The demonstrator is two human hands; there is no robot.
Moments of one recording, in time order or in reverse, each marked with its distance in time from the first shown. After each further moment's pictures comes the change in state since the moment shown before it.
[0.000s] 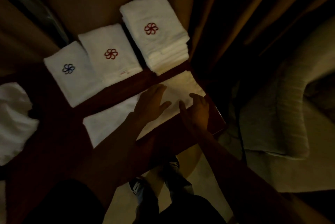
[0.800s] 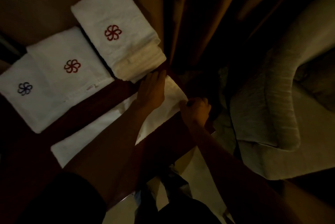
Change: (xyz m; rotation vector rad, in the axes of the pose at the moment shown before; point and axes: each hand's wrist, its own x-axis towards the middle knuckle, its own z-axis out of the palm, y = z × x) left_hand 0.113 0.046 0.031 0.129 -0.115 -0.029; right_hand 0.069 0.032 -0.019 0.010 0.012 0.408
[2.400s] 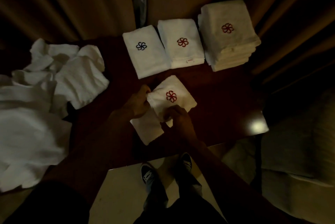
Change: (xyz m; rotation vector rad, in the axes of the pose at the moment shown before) left_hand -0.322 -0.222 -0.079 -0.458 0.055 -0.377; right_hand -0.273 -0.036 0.142 -0.041 -0.321 -1.151
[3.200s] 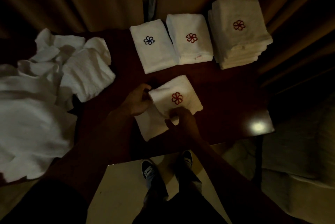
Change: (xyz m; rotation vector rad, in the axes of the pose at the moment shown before) left_hand -0.006 -0.029 0.002 -0.202 0.066 -0.131; right_hand -0.009 0.002 0.016 0.057 -0.008 0.101
